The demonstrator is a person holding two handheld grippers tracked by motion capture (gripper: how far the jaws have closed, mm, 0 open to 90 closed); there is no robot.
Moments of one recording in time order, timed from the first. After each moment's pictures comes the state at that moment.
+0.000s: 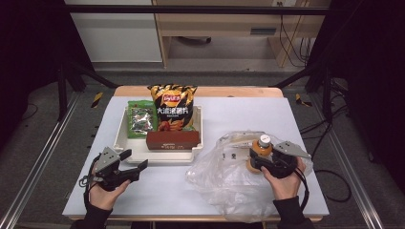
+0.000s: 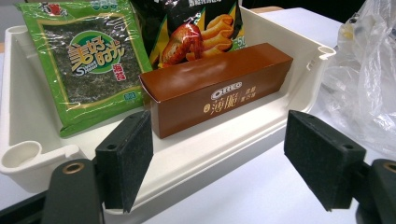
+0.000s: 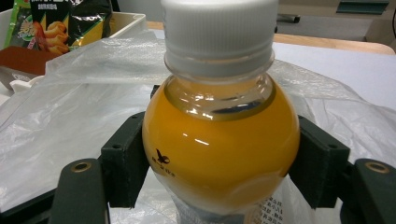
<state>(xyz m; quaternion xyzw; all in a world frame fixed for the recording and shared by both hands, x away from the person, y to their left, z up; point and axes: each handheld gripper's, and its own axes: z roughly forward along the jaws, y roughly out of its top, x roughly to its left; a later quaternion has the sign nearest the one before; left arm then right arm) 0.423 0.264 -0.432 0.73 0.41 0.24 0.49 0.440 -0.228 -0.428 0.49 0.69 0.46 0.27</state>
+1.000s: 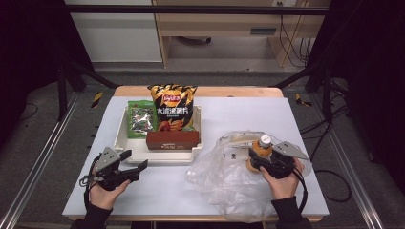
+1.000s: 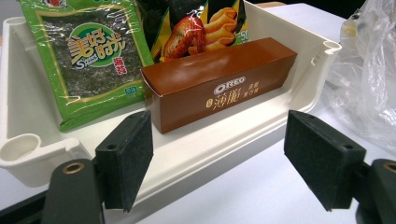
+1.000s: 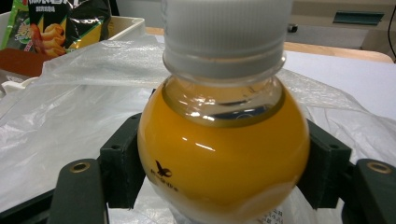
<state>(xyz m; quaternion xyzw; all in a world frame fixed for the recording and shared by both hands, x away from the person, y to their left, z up) 0.425 0.265 -0.435 0.73 0.42 0.23 0.48 0.445 -0.226 -0.436 0.48 0.68 0.47 0.29</state>
